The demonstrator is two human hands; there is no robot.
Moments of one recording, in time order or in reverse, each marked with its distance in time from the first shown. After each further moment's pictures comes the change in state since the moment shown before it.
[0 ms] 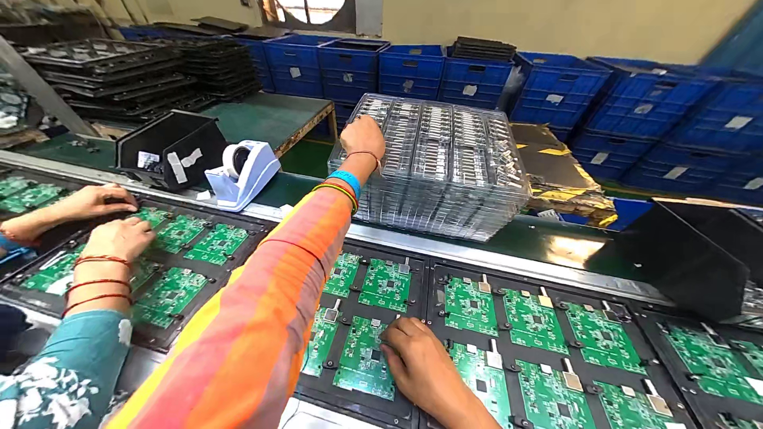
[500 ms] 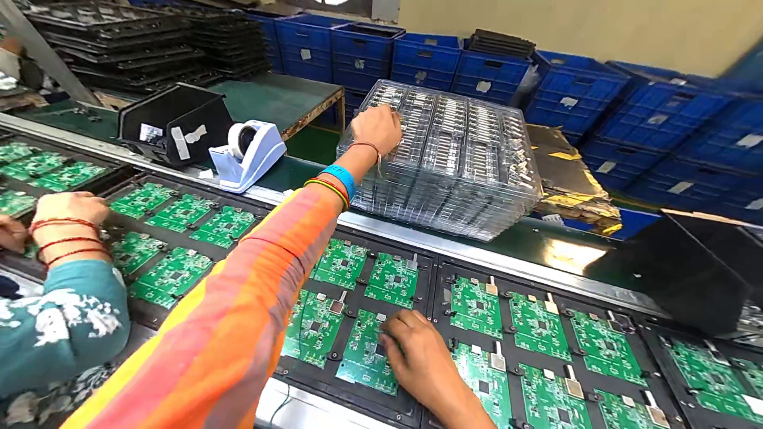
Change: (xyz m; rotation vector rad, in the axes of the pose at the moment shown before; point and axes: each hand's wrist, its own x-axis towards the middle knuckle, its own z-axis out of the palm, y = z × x) left_hand -0.007 -0.014 -0.003 -0.038 -0.021 0.206; right_hand -0.001 0.001 -0.005 -0.015 0.029 0.008
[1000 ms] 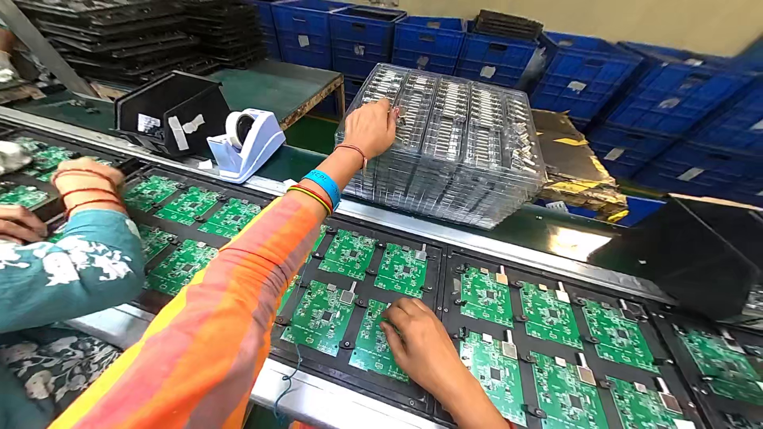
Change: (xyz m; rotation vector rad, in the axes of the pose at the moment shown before) left_hand -0.021 -0.021 0.007 0.005 0.046 0.210; right_hand 0.000 -0.004 -0.002 -0.035 -0.076 0.026
